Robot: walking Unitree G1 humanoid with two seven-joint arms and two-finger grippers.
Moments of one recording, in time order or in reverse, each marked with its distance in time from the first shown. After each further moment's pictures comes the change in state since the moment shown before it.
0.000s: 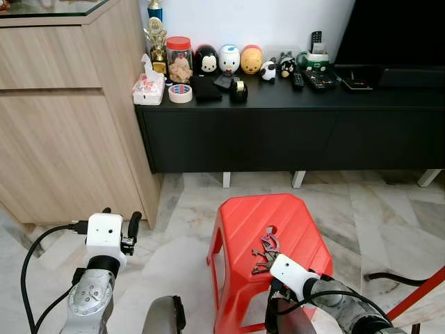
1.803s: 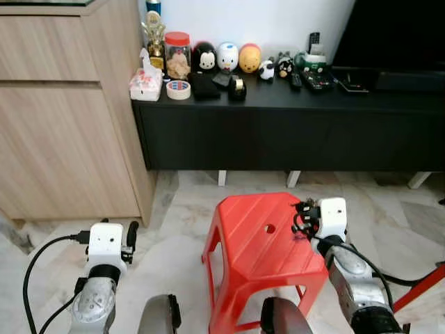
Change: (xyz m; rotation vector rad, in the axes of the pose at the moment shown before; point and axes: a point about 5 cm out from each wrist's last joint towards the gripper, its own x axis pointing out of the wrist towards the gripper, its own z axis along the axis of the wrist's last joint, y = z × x) left arm 0.001 0.004 -0.022 0.038 0.045 0.054; right arm -0.038 -0.067 0.064 0.749 -0.575 -0.447
